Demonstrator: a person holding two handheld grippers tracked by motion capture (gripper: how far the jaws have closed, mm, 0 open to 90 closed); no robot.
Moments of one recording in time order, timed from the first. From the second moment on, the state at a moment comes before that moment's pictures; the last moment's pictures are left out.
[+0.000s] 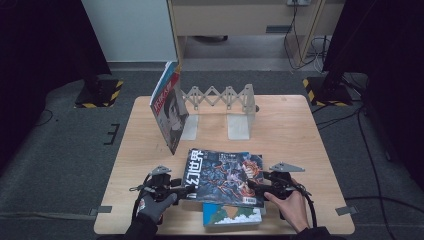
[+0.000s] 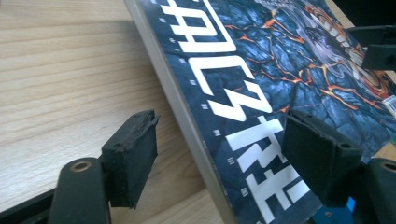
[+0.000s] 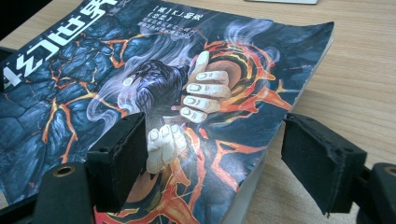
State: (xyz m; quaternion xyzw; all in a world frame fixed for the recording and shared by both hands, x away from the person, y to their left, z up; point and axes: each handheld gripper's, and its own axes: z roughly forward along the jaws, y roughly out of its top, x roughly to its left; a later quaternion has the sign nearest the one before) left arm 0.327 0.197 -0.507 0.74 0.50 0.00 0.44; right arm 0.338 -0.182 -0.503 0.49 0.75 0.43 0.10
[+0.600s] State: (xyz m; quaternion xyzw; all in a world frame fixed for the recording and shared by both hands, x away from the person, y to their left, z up) left arm 0.330 0.189 -0.511 0.73 0.50 -0.04 0.46; right arm 0.338 -0.183 -0.507 0.50 0.74 0.44 0.08
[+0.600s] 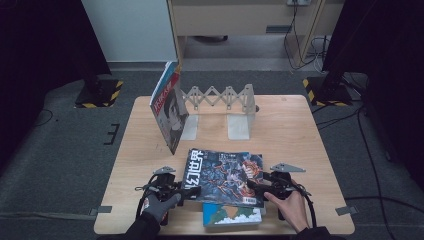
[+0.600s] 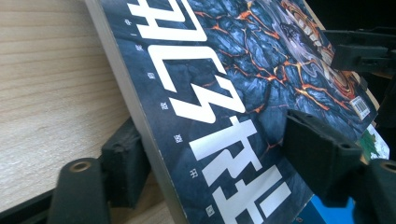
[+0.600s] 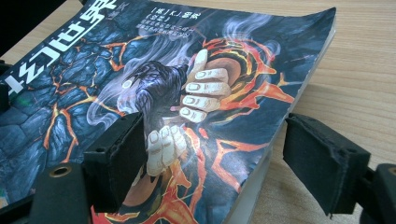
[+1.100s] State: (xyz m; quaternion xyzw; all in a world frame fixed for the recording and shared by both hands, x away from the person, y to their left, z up) left arm 0.332 0.194 -0.491 0.69 0.48 -0.07 0.53; right arm 0.339 -0.183 -0.508 0.50 0.74 0.44 0.09
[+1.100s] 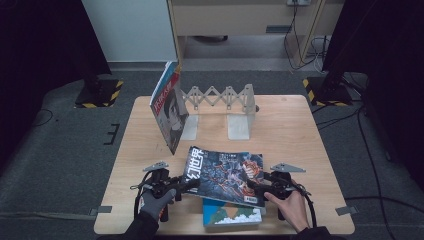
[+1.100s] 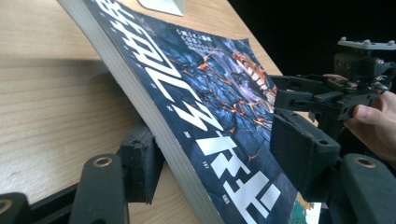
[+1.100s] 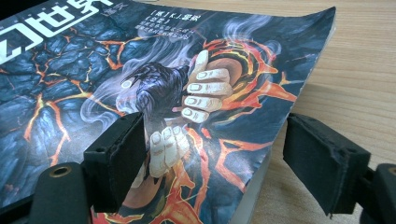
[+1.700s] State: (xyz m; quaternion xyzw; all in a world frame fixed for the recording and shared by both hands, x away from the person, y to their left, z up) left arm 0.333 0.186 -0.483 0.72 0.46 -0.10 0.51; right arm 0.339 -0.183 -0.508 0.50 0.74 0.45 0.08
